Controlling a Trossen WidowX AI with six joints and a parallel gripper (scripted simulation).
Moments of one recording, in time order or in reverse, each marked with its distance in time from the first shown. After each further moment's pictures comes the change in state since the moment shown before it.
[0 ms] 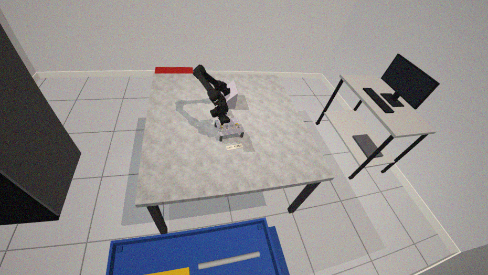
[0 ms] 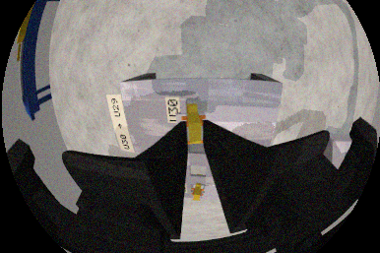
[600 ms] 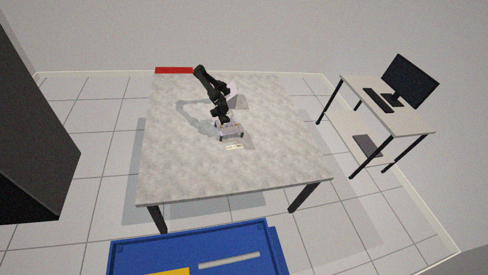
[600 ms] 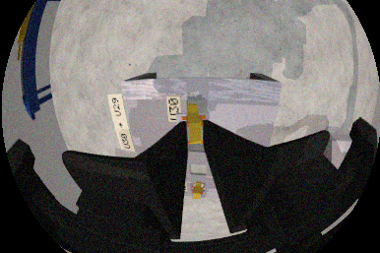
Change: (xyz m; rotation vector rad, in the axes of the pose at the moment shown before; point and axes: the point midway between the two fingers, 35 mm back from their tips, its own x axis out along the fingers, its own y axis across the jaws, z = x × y) arm -0.002 0.001 0.000 0.000 0.001 0.000
